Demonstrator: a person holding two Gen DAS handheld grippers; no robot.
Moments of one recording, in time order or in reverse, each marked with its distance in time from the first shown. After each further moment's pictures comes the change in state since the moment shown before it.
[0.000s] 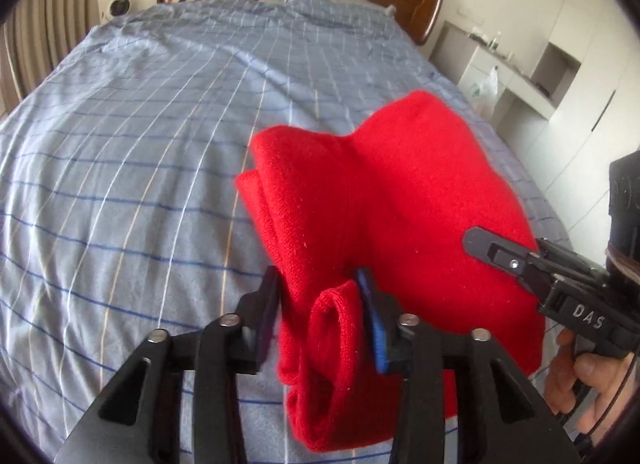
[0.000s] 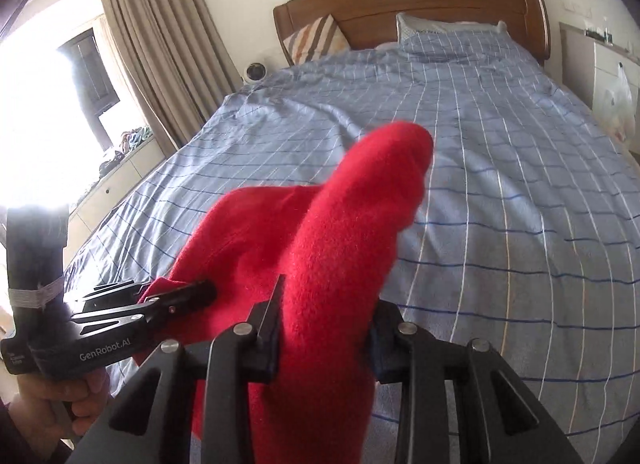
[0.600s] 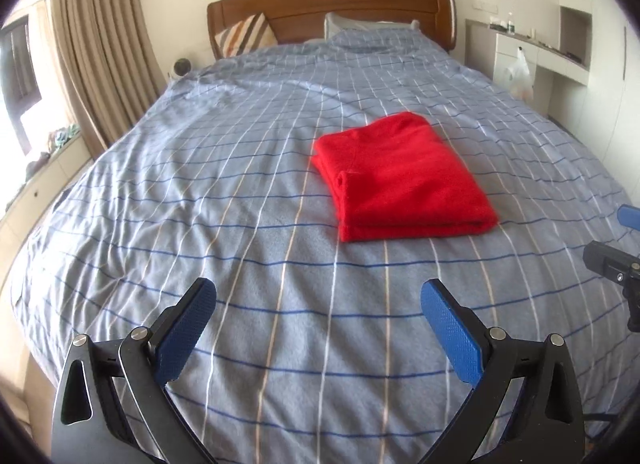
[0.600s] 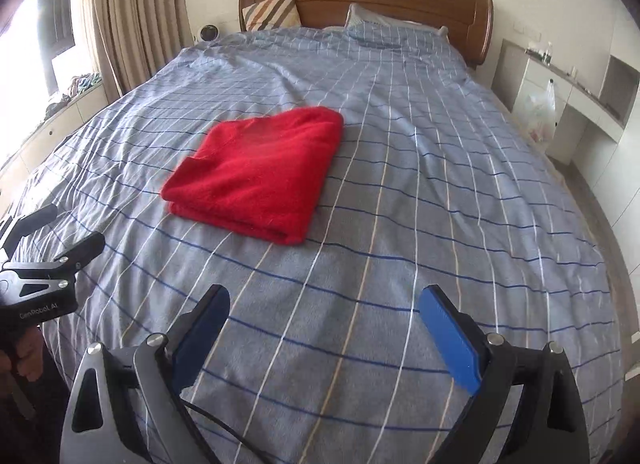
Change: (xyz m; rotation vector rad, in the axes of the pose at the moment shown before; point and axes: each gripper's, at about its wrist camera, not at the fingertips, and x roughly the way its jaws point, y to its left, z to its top) left arm -0.135 -0.049 -0.156 0.114 -0.193 0.315; right arm -0.155 0.036 -0.152 -0.115 0.035 -0.357
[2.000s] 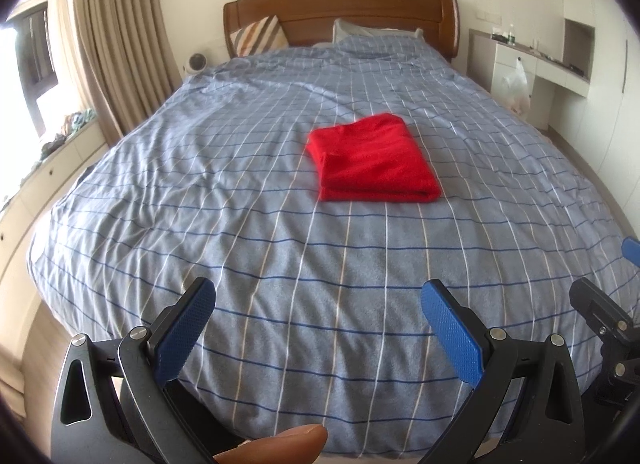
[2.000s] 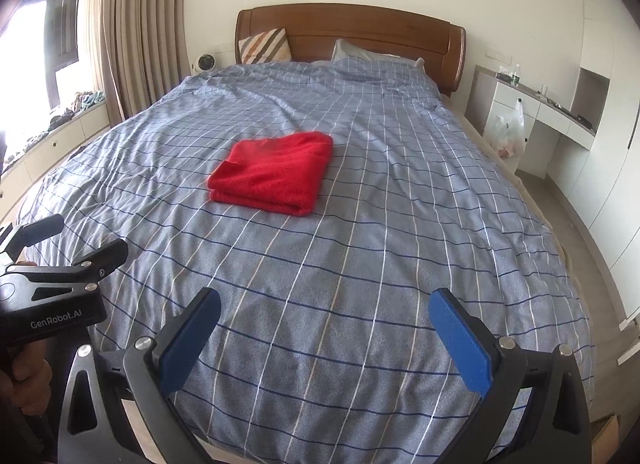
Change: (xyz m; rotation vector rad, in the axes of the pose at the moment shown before) left arm -0.093 -0.026 -0.046 -0.054 0.002 0.019; right arm -0.116 0.020 -0.074 0.034 -0.122 -0.051
